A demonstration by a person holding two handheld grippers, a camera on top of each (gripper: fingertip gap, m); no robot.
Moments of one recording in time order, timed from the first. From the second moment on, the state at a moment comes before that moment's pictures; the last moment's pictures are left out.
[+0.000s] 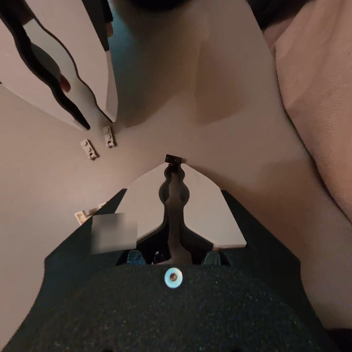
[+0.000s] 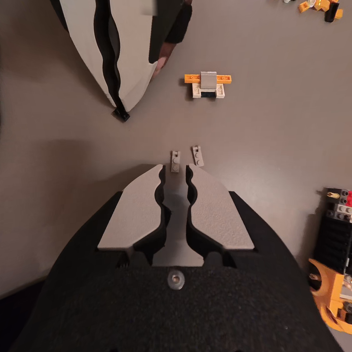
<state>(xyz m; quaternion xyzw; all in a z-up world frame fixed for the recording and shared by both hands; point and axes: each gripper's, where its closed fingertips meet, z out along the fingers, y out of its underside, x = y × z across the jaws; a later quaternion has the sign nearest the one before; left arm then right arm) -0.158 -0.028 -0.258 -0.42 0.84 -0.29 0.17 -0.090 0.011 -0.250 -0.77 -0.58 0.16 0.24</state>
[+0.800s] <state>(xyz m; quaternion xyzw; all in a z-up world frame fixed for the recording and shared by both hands) -0.162 -0.022 -0.263 -0.42 0.84 -0.30 0.17 -0.098 0.009 -0.263 -0.77 -0.57 0.18 0.22</state>
